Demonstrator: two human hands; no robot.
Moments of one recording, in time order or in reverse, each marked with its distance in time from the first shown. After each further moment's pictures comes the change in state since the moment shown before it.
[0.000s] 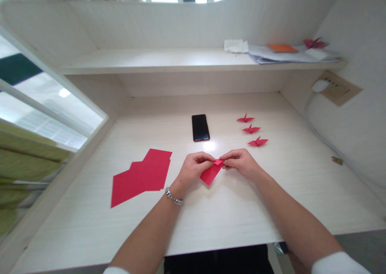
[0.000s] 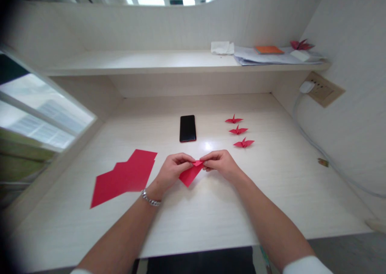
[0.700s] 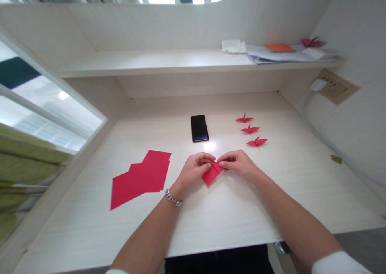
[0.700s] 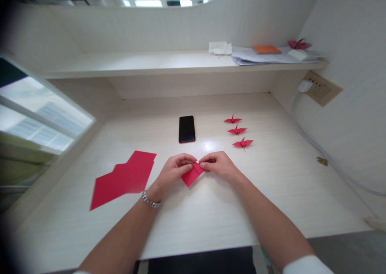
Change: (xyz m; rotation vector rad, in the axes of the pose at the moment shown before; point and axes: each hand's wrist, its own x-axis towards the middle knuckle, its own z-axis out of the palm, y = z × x) left_hand 0.002 -0.003 -0.001 0.021 -0.105 0.003; right_hand 0.004 0.007 -0.002 -0.228 -0.035 -0.019
